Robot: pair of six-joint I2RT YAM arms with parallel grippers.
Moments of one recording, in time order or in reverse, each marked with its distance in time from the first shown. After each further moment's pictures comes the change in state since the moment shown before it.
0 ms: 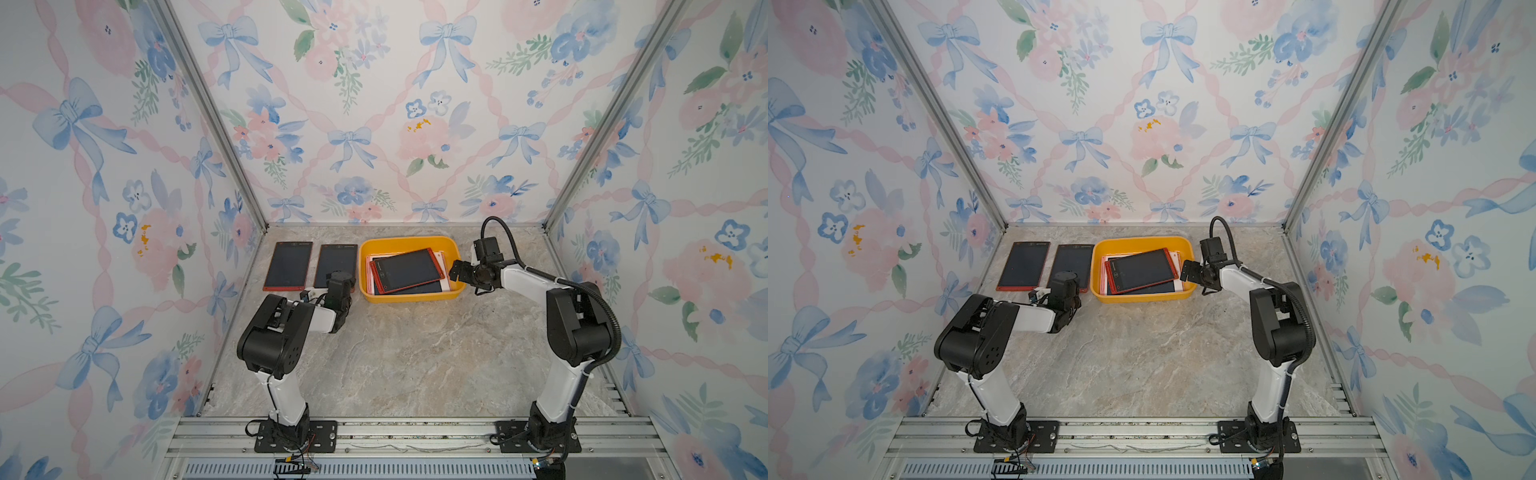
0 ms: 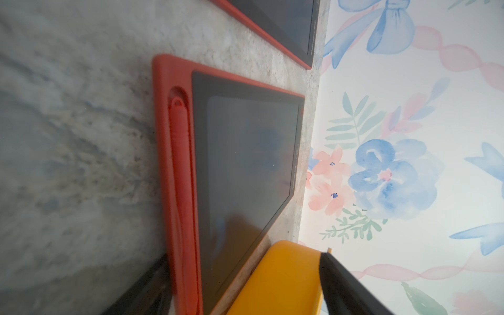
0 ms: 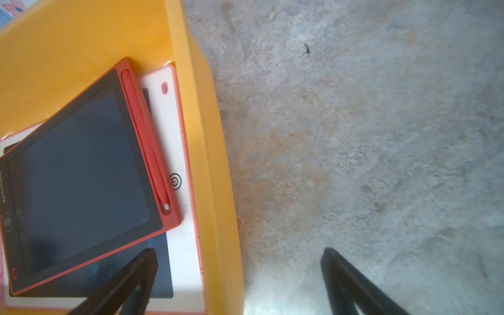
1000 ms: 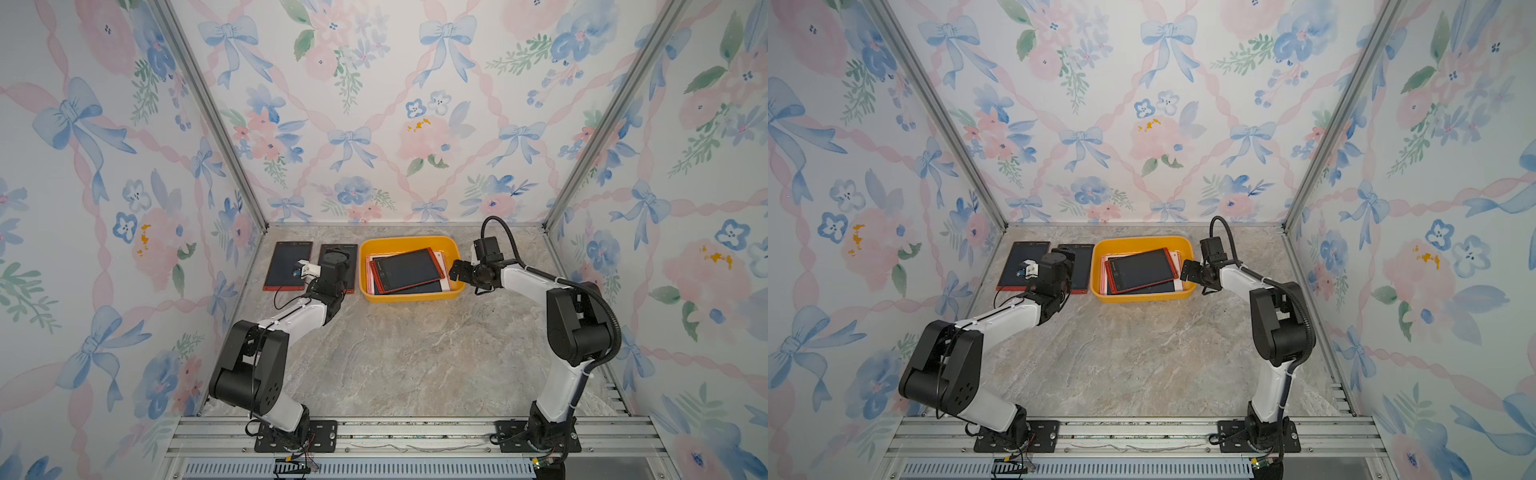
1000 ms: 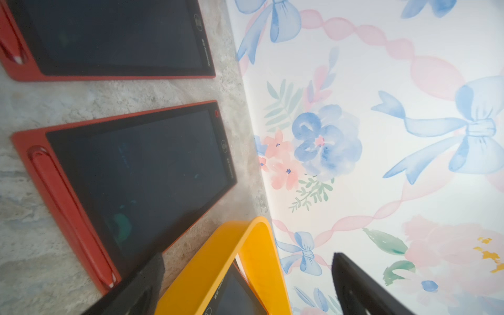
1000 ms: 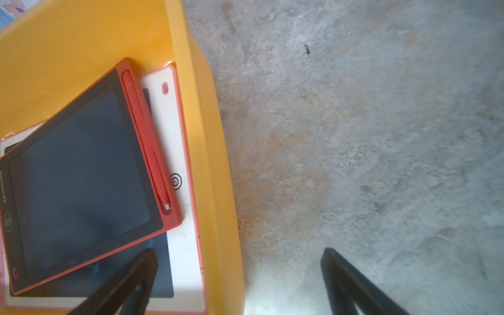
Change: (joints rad) left arm 0.008 -0.270 0.114 -0.257 0.003 0.316; right arm 0.000 0.000 0.000 0.000 0.000 0.000
